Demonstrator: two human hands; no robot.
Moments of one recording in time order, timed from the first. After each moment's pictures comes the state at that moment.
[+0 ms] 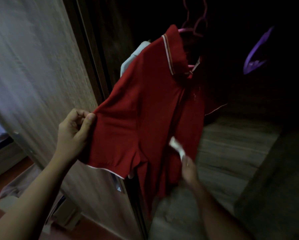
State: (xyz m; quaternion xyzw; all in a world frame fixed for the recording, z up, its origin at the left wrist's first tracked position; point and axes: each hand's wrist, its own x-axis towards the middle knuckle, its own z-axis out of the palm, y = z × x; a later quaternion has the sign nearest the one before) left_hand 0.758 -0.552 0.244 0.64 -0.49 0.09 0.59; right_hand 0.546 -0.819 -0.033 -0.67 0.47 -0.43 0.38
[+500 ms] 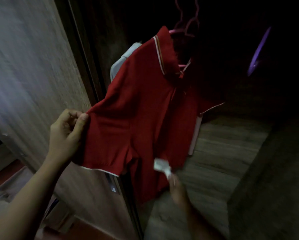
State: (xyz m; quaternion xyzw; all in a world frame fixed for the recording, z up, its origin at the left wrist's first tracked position) left_hand 0.758 -0.556 0.240 0.64 -0.49 0.10 0.59; right_hand 0.544 -0.769 -0.031 -0.66 0.45 -0.40 0.44
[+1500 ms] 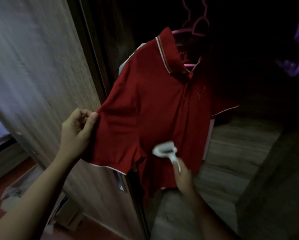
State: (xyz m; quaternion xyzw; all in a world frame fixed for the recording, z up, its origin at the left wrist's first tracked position) left_hand 0.758 -0.555 0.244 0.64 -0.48 0.07 0.60; right_hand 0.549 -0.716 0.013 -0.69 0.43 -0.41 0.41
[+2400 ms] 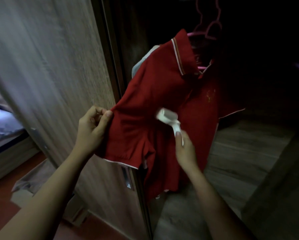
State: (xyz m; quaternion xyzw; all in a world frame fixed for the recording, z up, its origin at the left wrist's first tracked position) left_hand 0.759 -0.555 0.242 0.63 -0.48 0.05 0.60; right_hand 0.575 -0.704 0.142 -0.69 0.38 -0.44 0.42
